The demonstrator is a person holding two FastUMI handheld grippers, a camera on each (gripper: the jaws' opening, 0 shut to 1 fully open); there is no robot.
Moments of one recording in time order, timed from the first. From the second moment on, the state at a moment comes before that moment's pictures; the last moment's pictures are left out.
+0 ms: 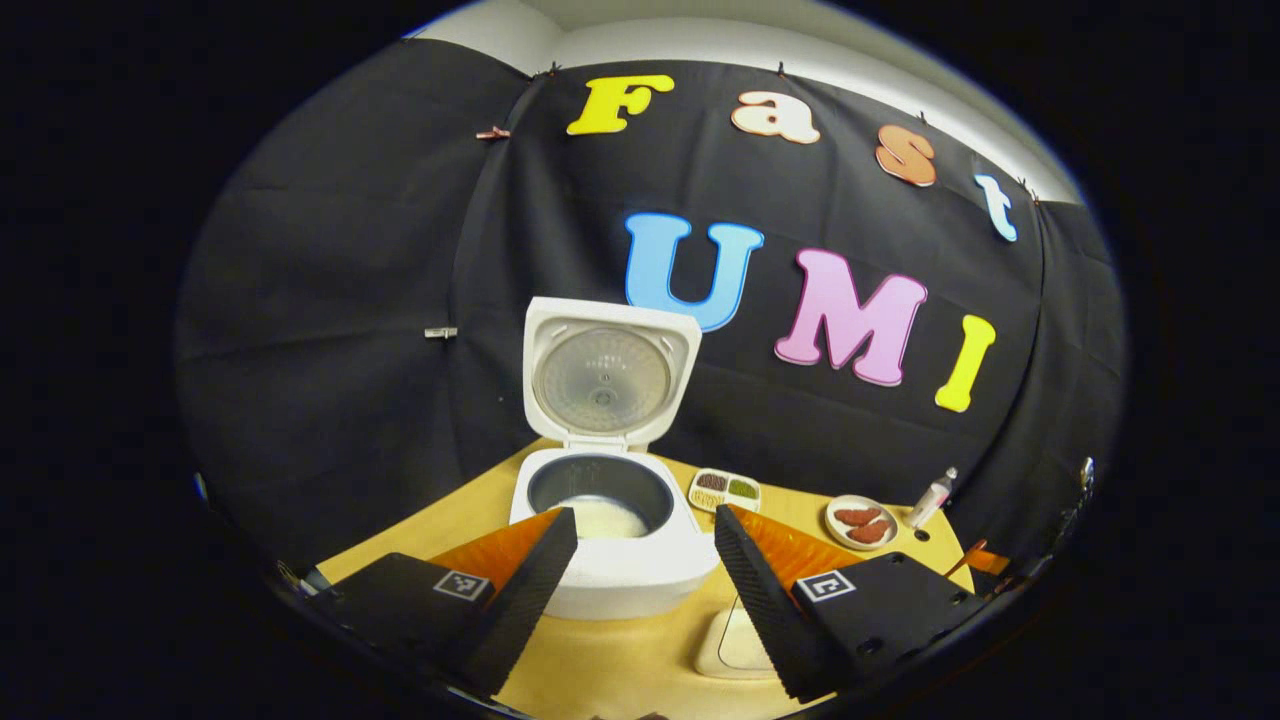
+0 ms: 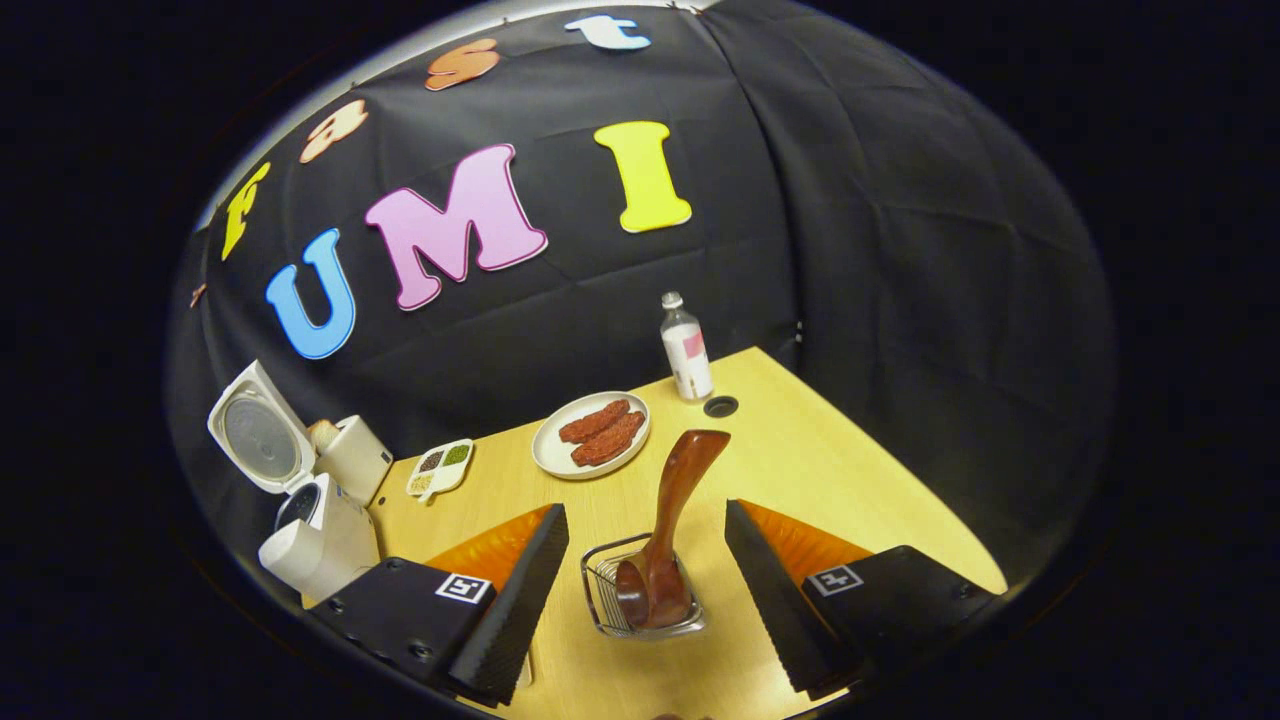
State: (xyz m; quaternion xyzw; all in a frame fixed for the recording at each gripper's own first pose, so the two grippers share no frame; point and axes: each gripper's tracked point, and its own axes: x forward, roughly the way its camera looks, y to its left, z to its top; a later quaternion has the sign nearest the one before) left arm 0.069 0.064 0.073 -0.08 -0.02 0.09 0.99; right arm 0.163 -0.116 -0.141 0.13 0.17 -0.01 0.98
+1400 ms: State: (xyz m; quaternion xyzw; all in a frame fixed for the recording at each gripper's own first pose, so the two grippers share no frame) left arm 0.344 0.198 0.269 -0.03 -0.06 0.10 0.99; right arm 0.070 -0.017 -0.046 0.01 0.09 0.09 0.99
